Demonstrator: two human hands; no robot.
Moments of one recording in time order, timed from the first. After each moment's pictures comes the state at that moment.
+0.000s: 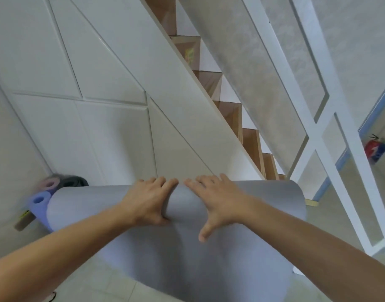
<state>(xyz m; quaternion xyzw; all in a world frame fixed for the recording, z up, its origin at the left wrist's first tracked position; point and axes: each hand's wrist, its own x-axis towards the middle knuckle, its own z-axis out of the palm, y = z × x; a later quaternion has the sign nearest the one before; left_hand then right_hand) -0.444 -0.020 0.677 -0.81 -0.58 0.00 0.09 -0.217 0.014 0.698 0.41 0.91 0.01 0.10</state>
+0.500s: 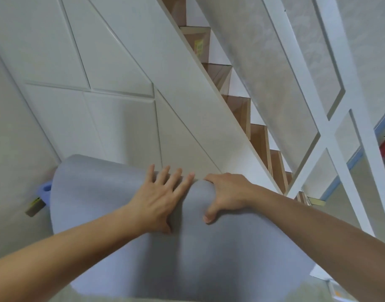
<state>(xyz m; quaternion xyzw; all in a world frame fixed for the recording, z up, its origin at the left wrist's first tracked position) -0.425 -0.042 0.676 -0.81 -0.55 0.09 0.18 -0.208 0.029 0.712 0.47 0.86 -0.19 0.06</state>
